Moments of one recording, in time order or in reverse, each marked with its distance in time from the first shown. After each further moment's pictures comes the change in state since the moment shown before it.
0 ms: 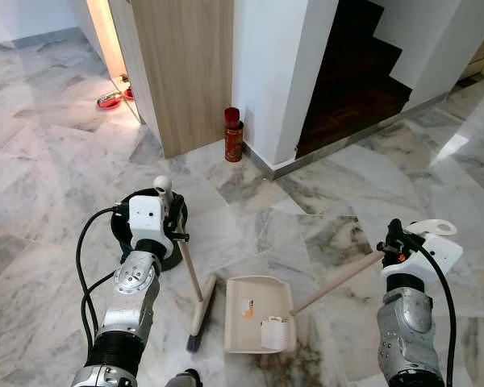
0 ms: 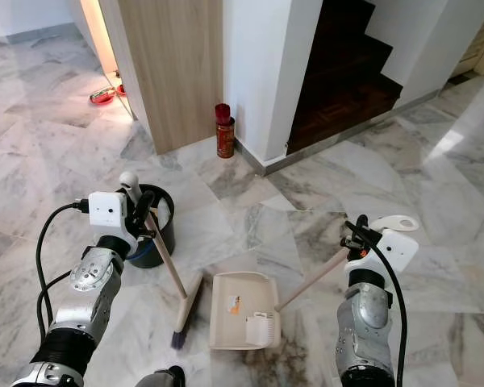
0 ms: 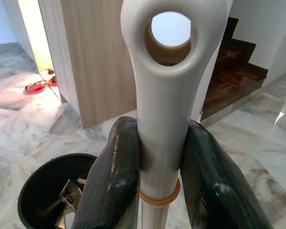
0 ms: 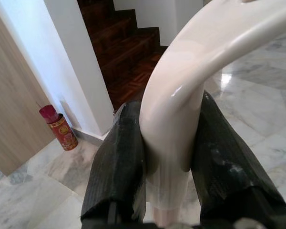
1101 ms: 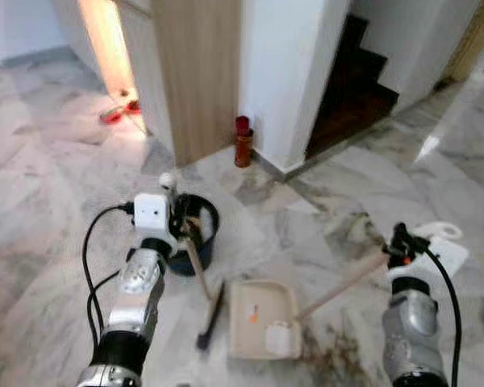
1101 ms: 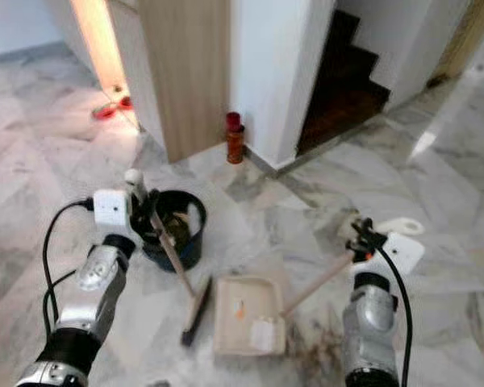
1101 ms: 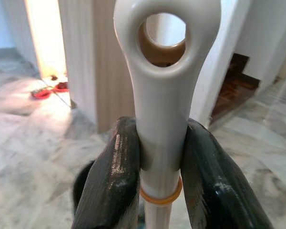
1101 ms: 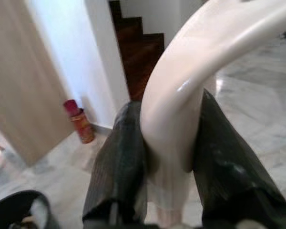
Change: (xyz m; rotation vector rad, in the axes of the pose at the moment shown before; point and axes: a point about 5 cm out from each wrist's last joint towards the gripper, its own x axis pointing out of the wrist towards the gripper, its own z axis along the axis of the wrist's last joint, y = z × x) left arm -0.001 0.007 0.001 -0.017 -0.001 0.018; right arm -0.001 0.007 -0.004 -0.013 0.021 0.030
